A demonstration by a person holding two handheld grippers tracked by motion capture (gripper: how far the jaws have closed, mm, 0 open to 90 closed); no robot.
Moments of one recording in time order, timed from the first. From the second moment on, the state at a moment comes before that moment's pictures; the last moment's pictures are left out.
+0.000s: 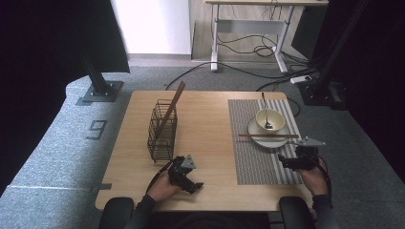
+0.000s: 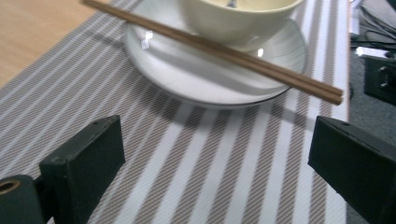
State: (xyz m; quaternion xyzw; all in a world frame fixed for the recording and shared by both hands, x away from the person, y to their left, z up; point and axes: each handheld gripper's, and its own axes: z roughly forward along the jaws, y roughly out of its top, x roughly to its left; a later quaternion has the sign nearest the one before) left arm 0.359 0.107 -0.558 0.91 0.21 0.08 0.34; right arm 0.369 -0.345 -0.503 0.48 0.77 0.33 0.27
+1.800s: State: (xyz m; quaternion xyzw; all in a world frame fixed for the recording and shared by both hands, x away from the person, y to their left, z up) left arm 0.358 0.107 -0.559 0.91 0.21 0.08 0.34; right arm 0.406 -0.221 -0.563 0.39 0.83 0.35 0.17
